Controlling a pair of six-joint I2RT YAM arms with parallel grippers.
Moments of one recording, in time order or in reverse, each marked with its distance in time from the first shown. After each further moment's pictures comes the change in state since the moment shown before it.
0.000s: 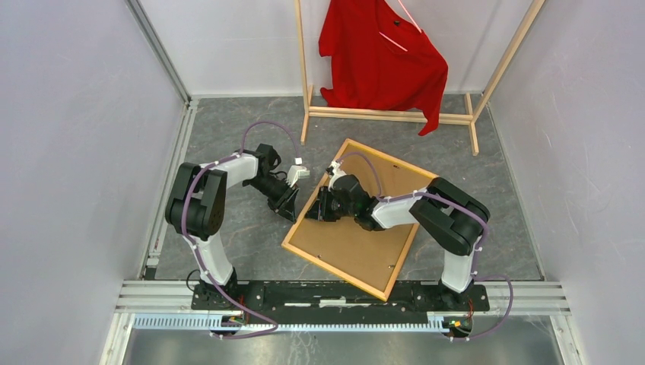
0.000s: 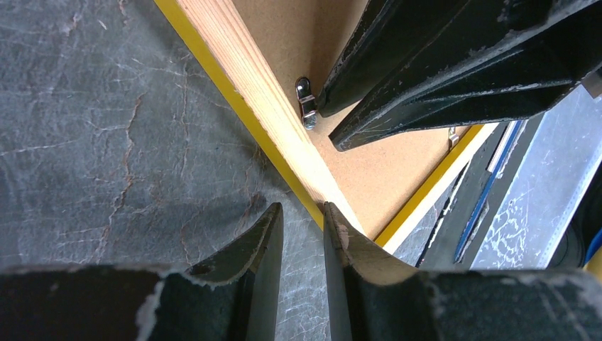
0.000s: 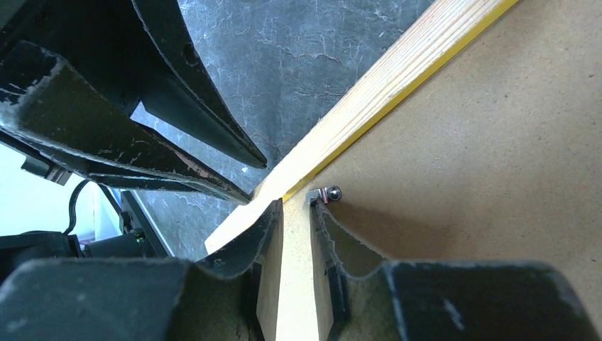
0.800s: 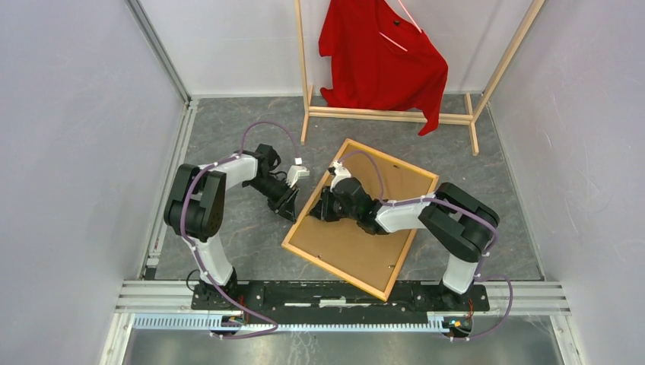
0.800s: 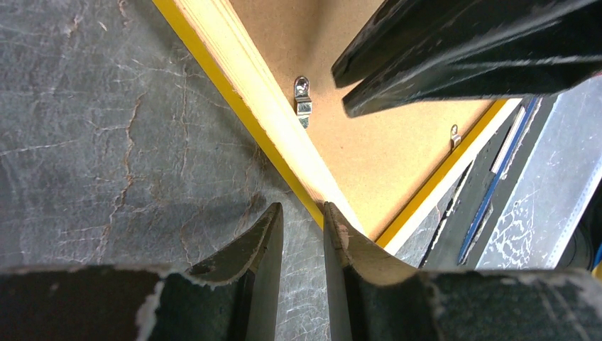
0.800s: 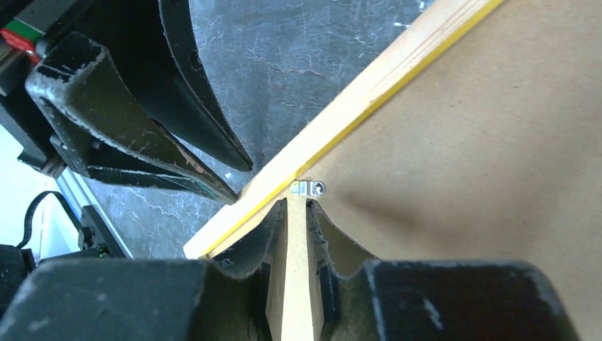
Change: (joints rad) left arm -0.001 -0.015 -0.013 0.015 -0.005 0.000; right arm 0.029 -0.060 -0.028 -0.011 0.129 -0.087
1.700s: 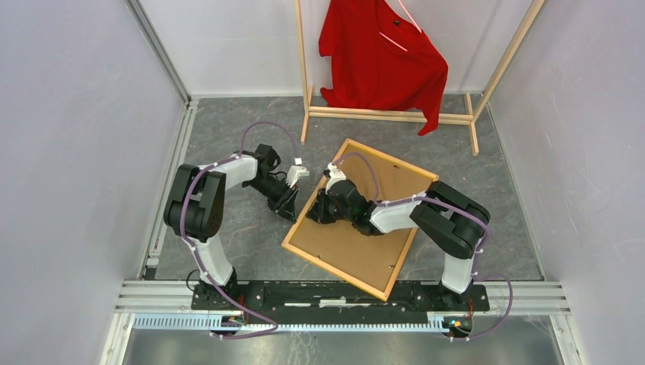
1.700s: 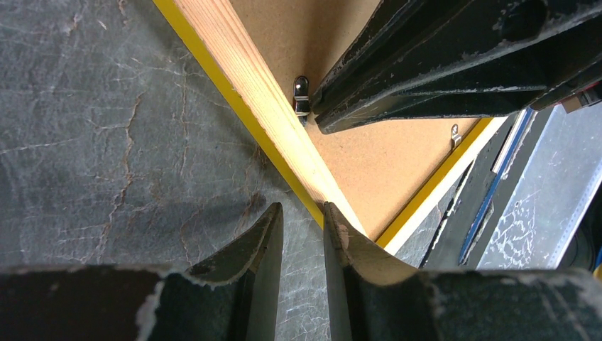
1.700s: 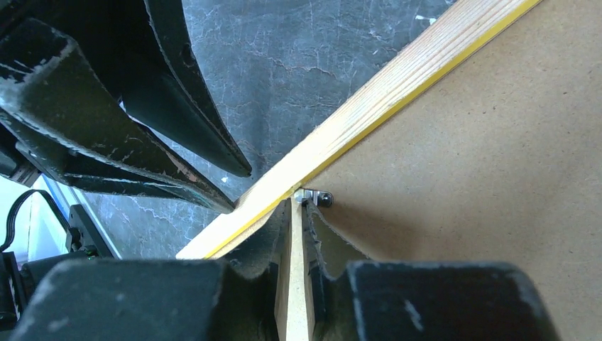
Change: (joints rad) left arm 0.000 -0.005 -0.005 0.004 -0.003 0.000; right arm 0.023 0.044 0.018 0.017 0.016 -0.013
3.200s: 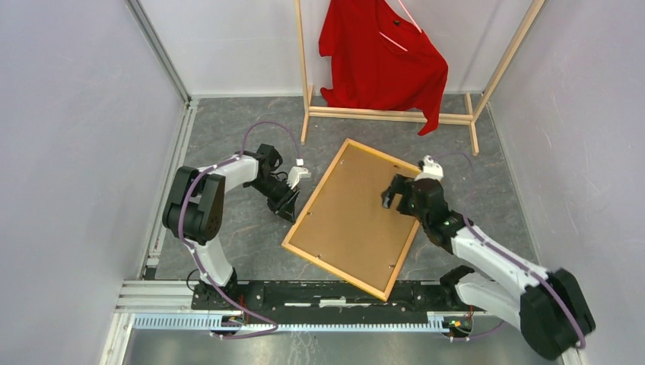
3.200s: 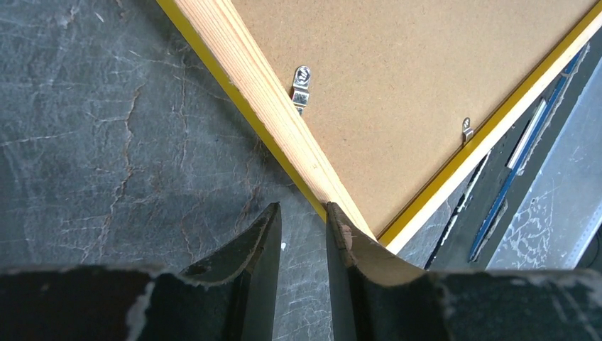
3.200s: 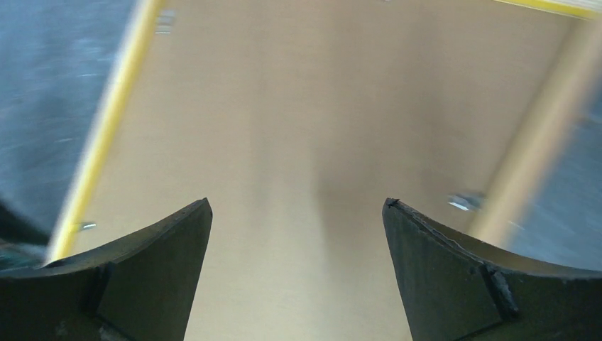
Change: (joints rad) left arm -0.011 -0.022 -0.005 0.000 -0.057 -0.002; right arm -0.387 -0.792 -0.343 -0.442 0.250 -0.148
